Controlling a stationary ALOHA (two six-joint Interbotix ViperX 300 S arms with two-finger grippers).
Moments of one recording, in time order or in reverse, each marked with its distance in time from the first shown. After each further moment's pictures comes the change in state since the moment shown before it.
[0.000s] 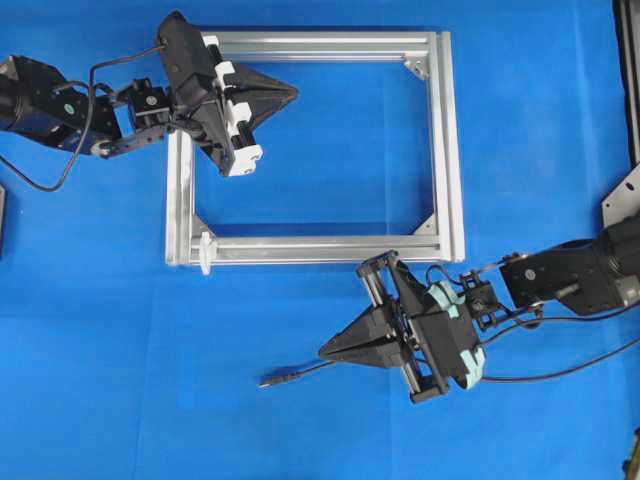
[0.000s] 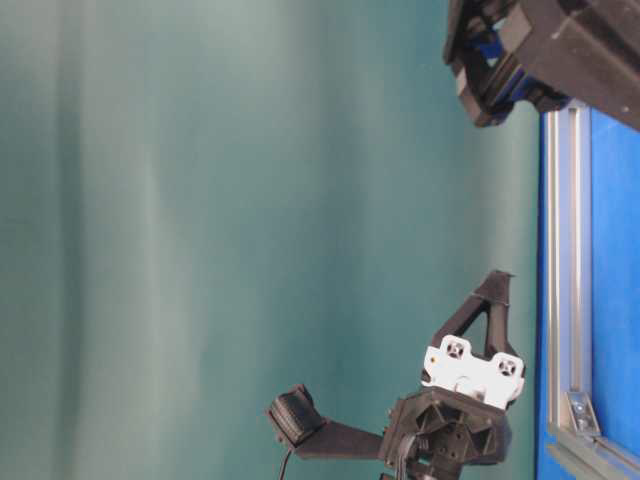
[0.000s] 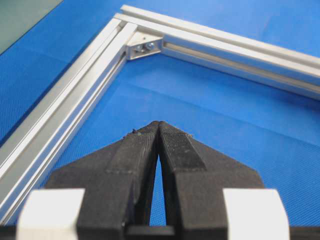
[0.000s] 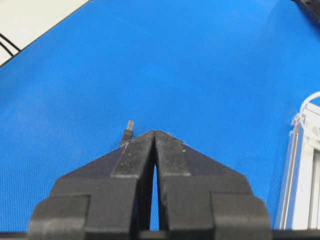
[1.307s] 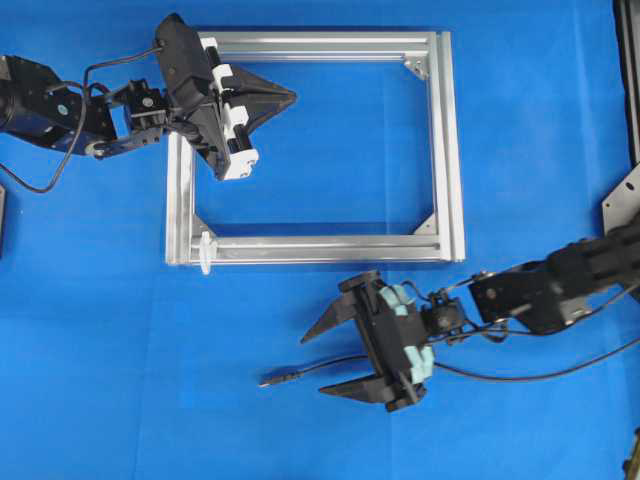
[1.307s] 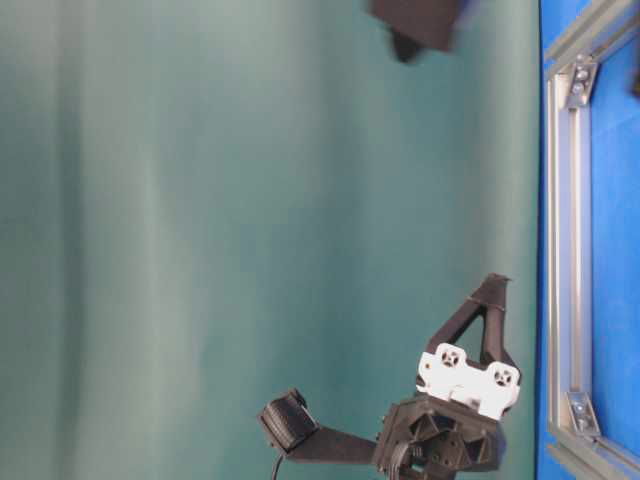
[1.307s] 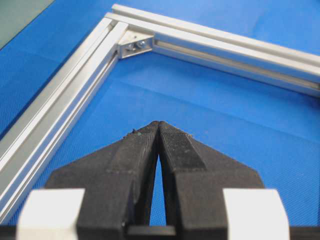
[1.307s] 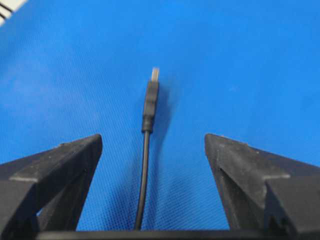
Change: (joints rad) left arm -0.008 -0.028 0.011 0.020 0.026 -0.003; right arm 0.021 0.239 -0.092 0.031 -0.037 0.190
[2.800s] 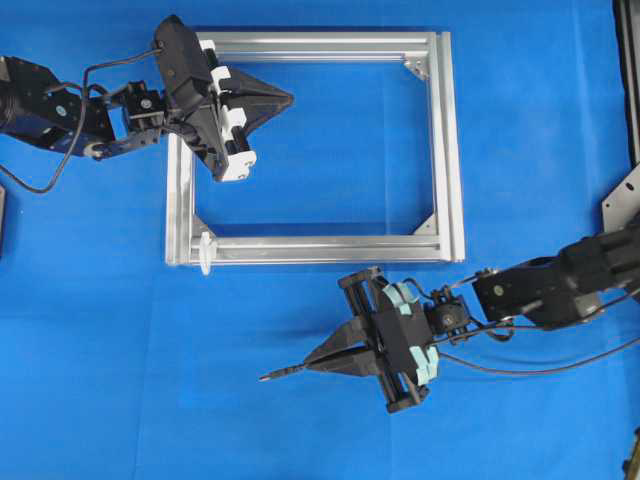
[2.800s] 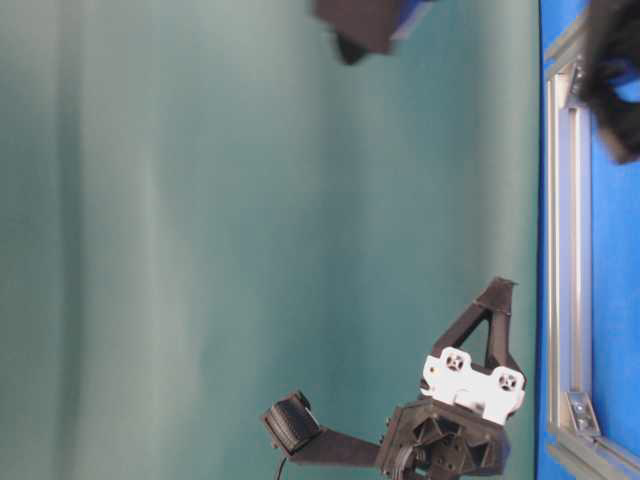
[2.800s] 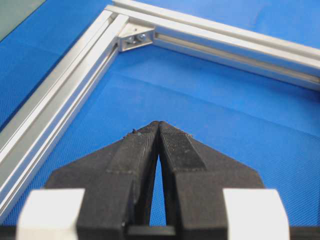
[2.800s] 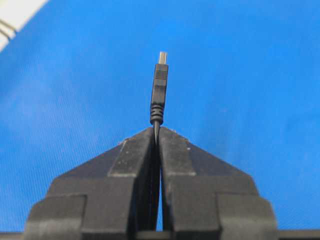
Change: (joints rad) left arm 0.002 0.000 0.008 0.000 0.005 -0.005; right arm -0.003 -0.123 0.012 -0.011 0.098 -0.012
